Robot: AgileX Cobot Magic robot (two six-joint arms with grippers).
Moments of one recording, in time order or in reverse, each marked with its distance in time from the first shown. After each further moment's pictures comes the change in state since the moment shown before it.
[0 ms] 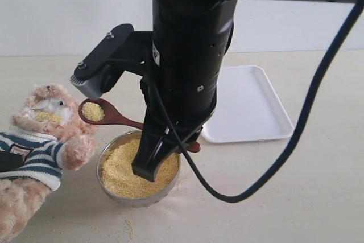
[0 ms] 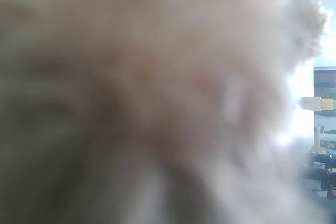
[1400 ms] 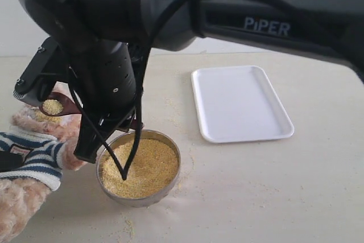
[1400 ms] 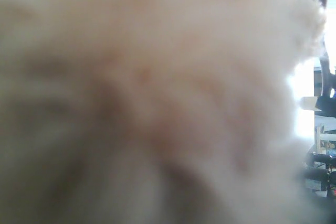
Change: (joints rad) left arm 0.000 0.000 0.000 0.000 0.000 0.000; right arm 0.058 0.367 -0.390 -0.174 0.002 -0.016
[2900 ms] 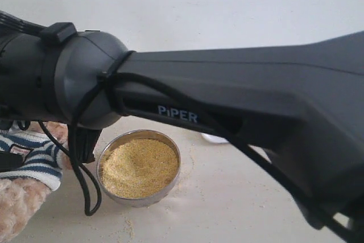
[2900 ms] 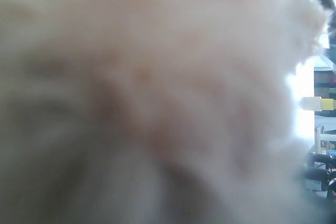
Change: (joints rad) left arm 0.000 0.000 0.000 0.000 0.000 0.000; right arm 0.141 0.124 -0.064 -0.483 -0.005 0.107
